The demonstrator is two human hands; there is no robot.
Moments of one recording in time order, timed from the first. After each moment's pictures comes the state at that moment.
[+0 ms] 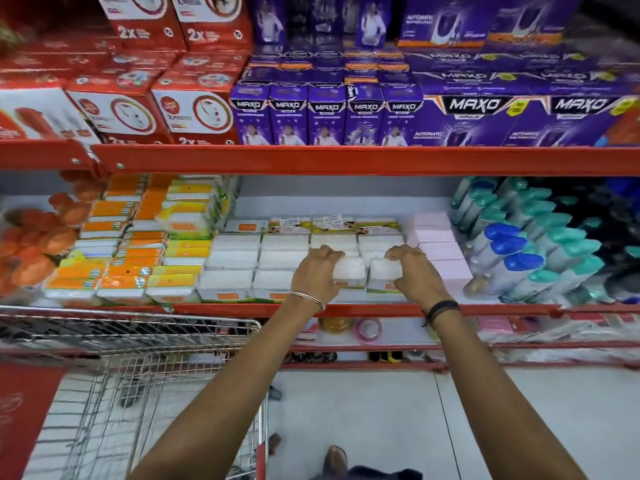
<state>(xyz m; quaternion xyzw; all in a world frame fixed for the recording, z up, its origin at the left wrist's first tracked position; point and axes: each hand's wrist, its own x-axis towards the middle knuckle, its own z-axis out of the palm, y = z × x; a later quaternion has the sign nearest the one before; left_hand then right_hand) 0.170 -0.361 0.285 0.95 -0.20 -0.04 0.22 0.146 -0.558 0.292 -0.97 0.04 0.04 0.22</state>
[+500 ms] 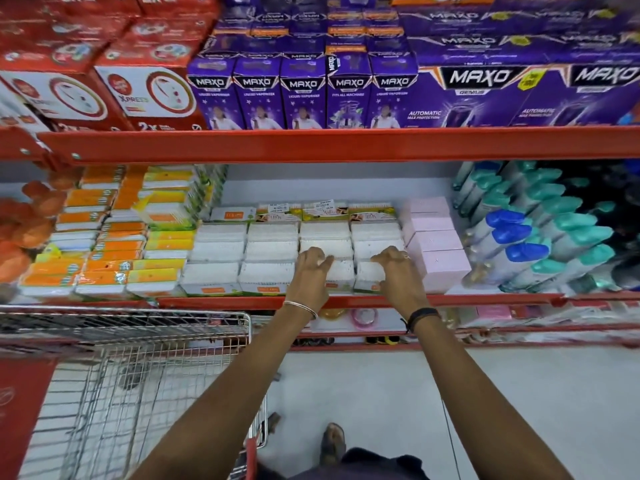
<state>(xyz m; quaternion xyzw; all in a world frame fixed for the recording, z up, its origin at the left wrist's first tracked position) 0.174 -0.373 0.226 0.96 -0.19 -0.04 0.22 0.151 -0.557 0.238 -0.98 0.03 0.03 0.19</state>
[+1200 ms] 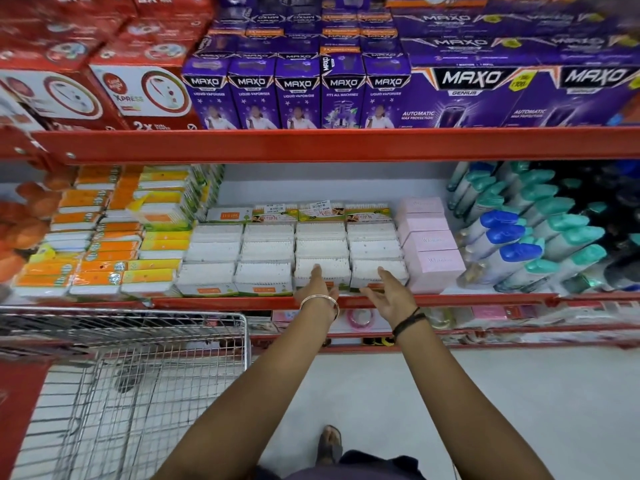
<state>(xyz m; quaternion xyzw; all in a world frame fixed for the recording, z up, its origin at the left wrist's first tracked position) 0.165 -0.419 0.237 0.40 0.47 -0.14 0.77 0.146 -0.541 0.215 -0.43 0.44 0.07 0.78</state>
